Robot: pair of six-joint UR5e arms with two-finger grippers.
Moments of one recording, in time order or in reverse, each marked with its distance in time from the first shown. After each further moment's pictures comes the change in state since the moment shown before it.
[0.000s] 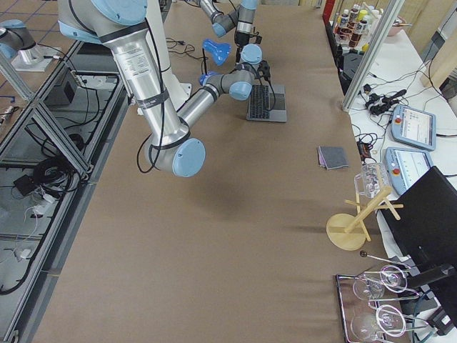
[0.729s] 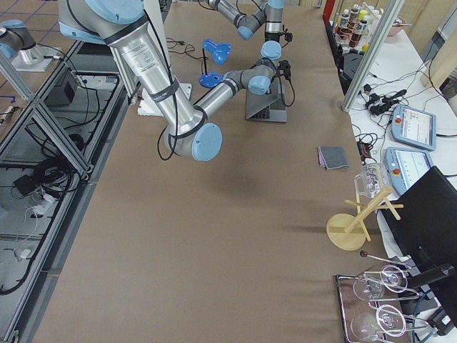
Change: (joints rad) left arm -0.078 -0.157 0.263 -0.007 0.024 0.054; right arm 0.039 0.182 -0.278 0.010 -0.075 -0.001
